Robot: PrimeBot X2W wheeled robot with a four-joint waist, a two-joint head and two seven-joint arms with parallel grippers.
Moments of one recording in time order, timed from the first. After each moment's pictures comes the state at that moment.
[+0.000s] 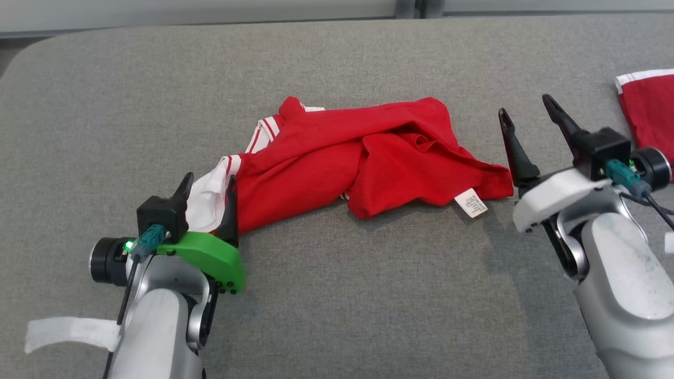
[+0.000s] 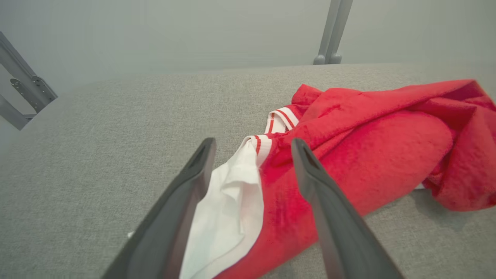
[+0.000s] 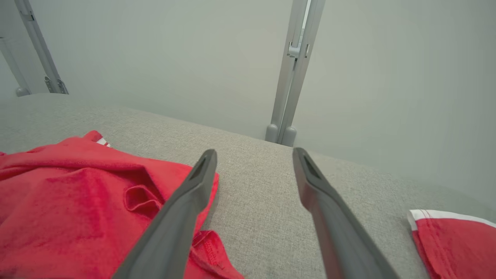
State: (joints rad) left arm -0.30 0.06 -0.14 0.25 -0.14 -0.06 0.01; right arm -0.44 -0.21 0.11 0.29 0.08 0.13 -0.14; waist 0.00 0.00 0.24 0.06
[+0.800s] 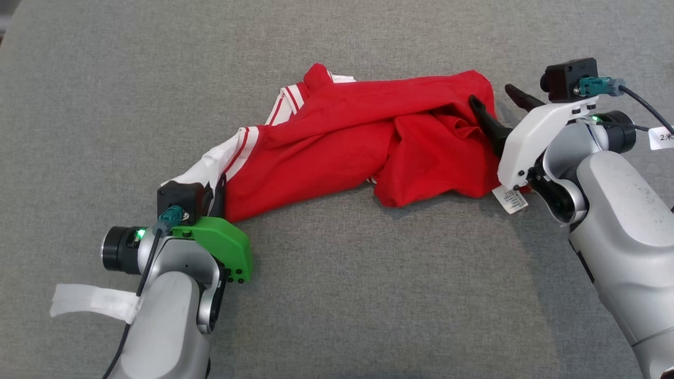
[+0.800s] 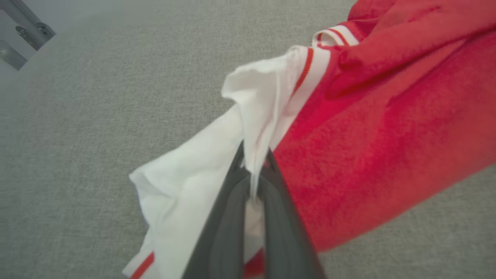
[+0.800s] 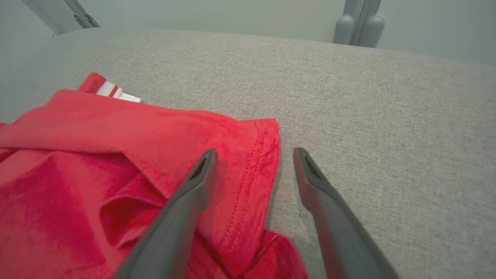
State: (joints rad) left arm -0.40 0.06 -0.19 0.41 -0.13 0.00 0.07; right arm -0.75 -0.30 0.36 0.52 0.50 0.13 0.20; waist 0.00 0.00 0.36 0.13
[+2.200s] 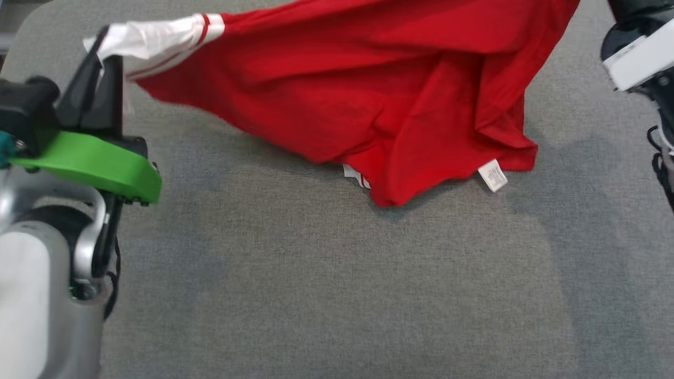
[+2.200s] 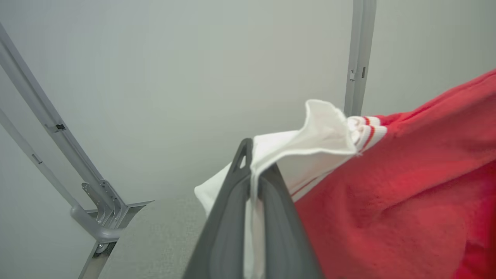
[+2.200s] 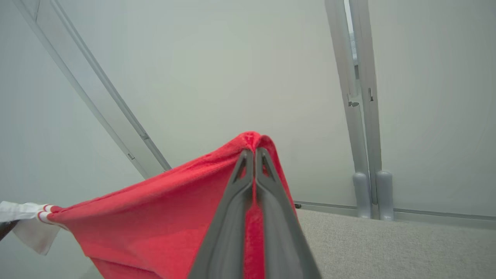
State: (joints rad) left arm -0.47 0.25 -0.11 -0.18 -0.24 -0.01 0.26; right arm -0.80 -0.40 0.15 0.09 0.82 0.13 0.24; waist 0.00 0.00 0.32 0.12
